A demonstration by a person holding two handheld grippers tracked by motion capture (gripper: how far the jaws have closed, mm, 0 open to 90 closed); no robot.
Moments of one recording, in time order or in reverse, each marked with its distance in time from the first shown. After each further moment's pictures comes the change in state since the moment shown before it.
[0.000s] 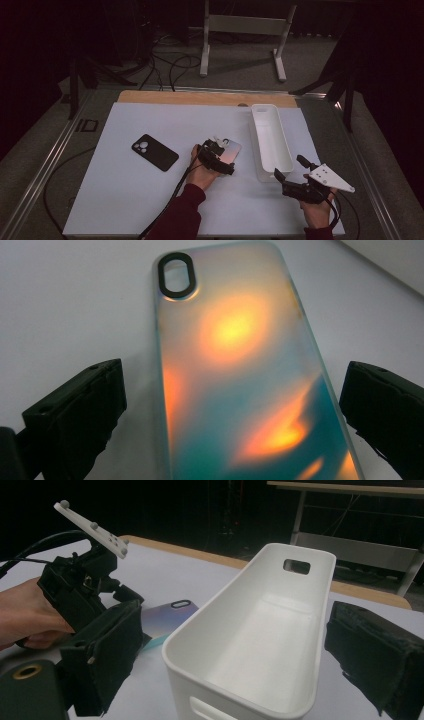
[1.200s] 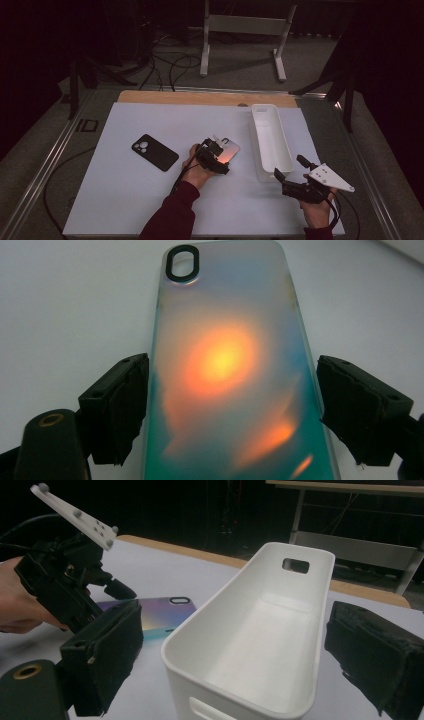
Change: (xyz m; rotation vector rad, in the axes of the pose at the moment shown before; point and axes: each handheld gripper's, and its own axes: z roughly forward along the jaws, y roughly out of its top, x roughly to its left) left arm 0.002 0.005 -0.024 0.039 0.048 0.099; right arm 0.000 0.001 0.000 0.006 -0.005 0.006
